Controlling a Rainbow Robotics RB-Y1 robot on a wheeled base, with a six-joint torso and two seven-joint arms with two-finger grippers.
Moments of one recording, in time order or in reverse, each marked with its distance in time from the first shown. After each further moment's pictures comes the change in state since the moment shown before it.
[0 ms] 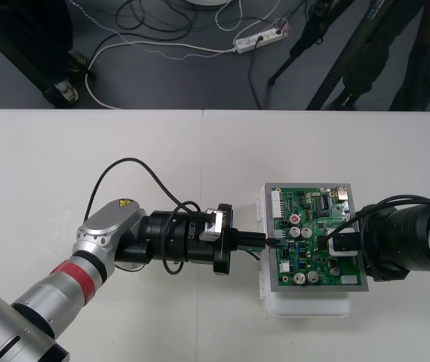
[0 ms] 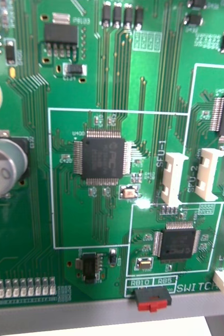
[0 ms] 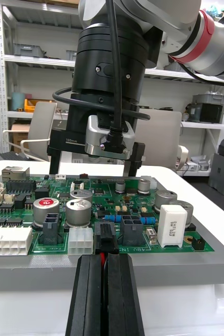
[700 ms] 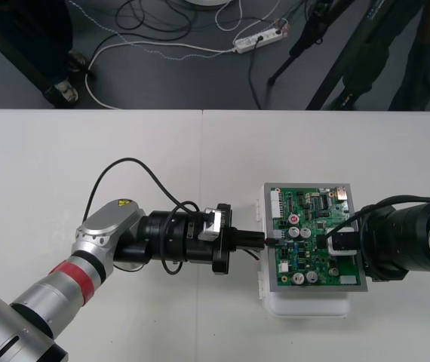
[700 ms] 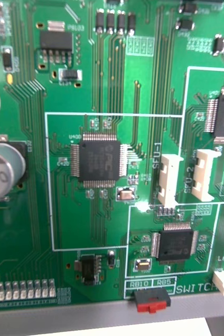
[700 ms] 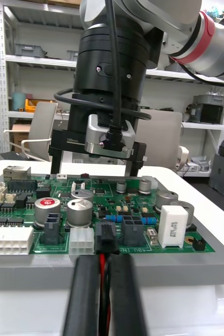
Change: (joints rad) right arm -0.001 0.000 0.000 0.001 -0.012 0.000 -0.020; left arm 0.001 0.007 -0.005 0.000 0.014 0.001 0.000
